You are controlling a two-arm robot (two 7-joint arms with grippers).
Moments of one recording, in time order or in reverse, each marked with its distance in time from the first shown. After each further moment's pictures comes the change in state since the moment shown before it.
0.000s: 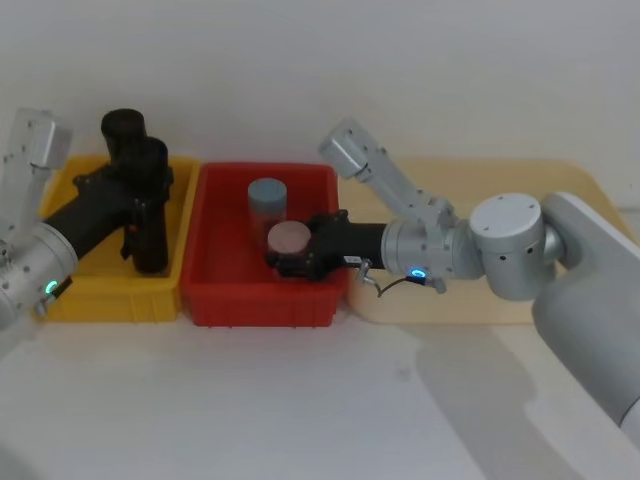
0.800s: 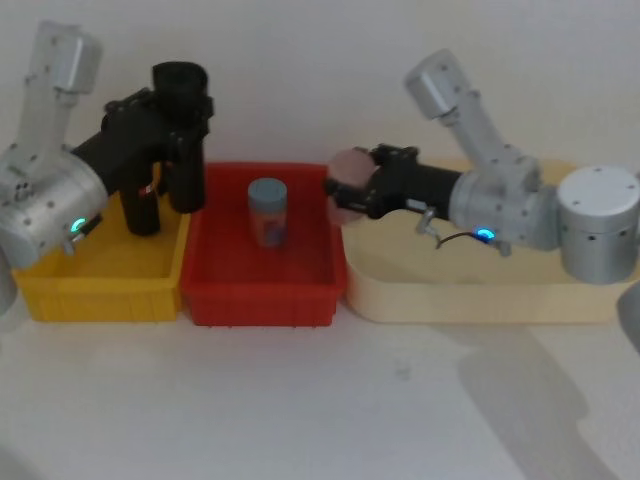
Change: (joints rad) left arm -0.062 0.000 0.043 -0.171 -0.007 0.088 0.020; right arm -0.098 0.148 0.137 -0.300 0.051 0.046 -0.131
